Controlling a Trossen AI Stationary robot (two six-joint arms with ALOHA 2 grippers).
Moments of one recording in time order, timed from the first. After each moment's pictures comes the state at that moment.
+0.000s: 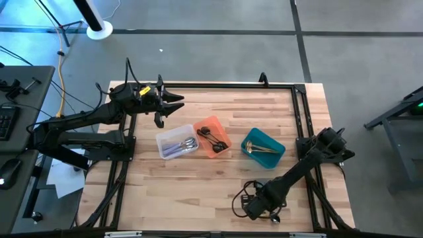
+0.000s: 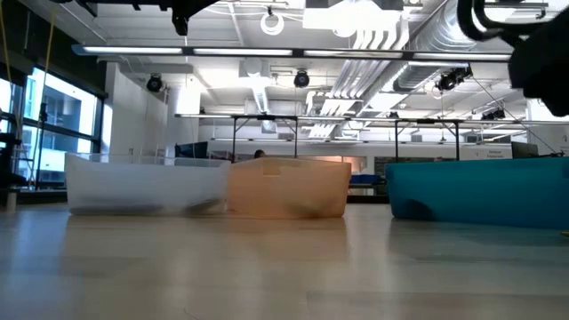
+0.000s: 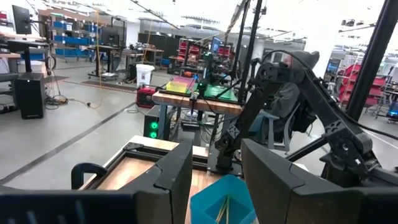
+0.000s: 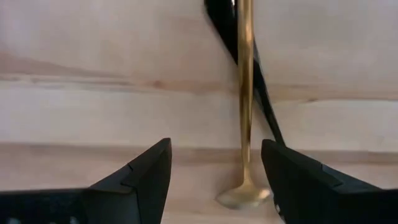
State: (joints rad) left arm 0.37 0.84 0.69 0.25 0.26 -0.15; right arm 0.71 1.90 1.25 -0.78 -0.13 2.24
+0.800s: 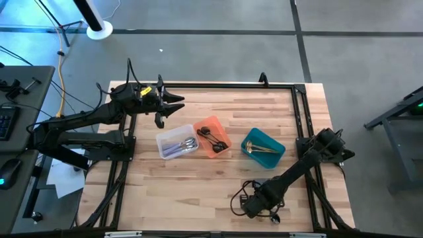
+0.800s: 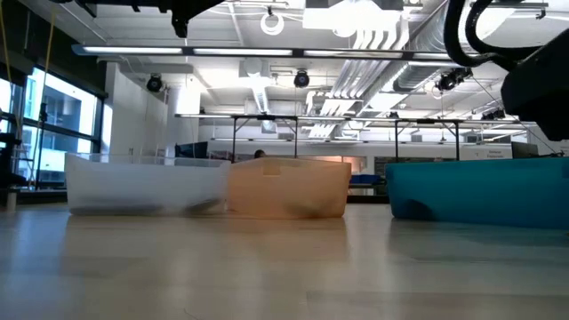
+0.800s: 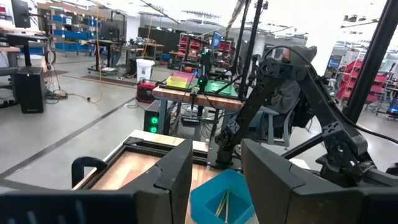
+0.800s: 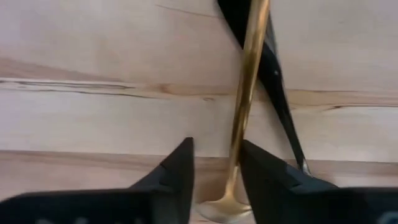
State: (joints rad) left arm 0.37 0.84 0.69 0.23 0.26 -0.15; right arm 0.70 1.93 1.20 -0.68 -0.17 2.24
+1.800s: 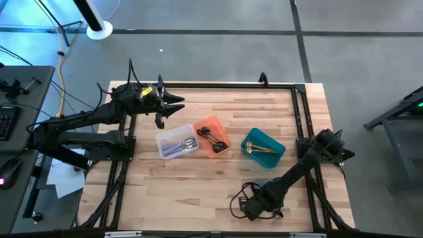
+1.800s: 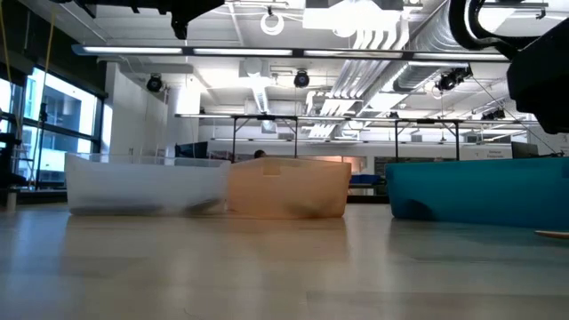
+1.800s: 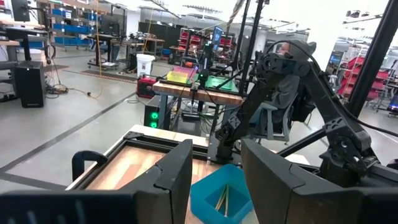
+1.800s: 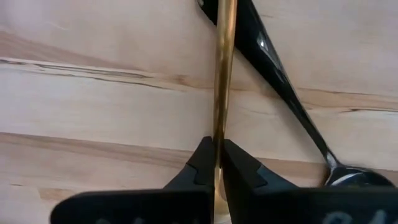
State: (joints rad) left arm 0.37 0.84 0.69 0.20 0.26 -0.15; right arm 0.71 1.94 1.22 -0.66 -0.11 2.19
